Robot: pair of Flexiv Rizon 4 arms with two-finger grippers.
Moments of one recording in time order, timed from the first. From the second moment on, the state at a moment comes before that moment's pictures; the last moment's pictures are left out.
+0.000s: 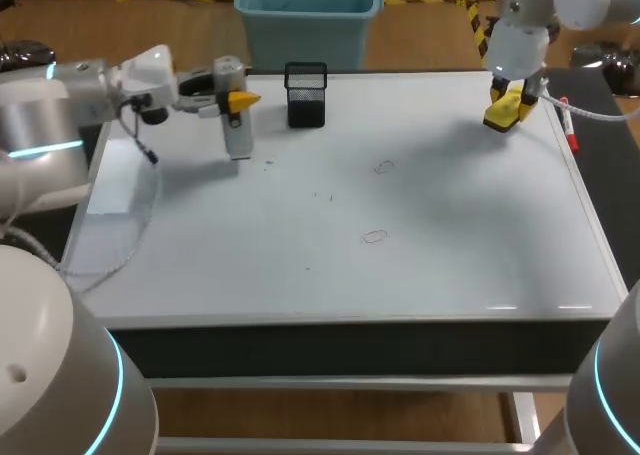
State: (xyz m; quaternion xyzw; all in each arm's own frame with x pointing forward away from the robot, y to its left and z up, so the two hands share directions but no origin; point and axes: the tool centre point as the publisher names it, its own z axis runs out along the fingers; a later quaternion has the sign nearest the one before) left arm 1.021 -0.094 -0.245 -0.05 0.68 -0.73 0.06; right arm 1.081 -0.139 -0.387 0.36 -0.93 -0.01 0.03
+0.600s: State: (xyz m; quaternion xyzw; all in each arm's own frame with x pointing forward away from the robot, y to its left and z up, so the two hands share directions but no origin) left arm 1.039 -0.210 -0.231 -0.04 0.69 -0.72 0.00; right arm 1.081 -0.139 -0.388 0.36 -0.93 -0.01 0.03
